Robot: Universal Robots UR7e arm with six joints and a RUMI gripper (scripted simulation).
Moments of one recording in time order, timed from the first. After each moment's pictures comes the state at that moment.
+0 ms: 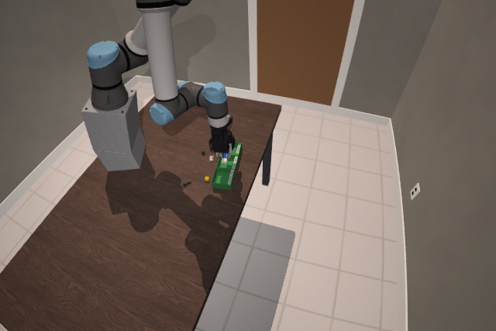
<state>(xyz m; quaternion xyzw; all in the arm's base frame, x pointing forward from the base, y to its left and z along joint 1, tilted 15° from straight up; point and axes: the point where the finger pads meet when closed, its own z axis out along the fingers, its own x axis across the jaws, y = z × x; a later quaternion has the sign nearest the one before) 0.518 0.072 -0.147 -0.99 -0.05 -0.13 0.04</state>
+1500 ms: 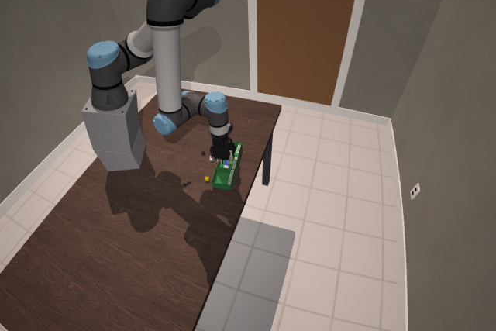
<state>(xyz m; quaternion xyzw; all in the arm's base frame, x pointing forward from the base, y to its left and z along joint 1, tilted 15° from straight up) 0.527 0.075 -0.186 -0.99 -0.05 -0.13 0.04</state>
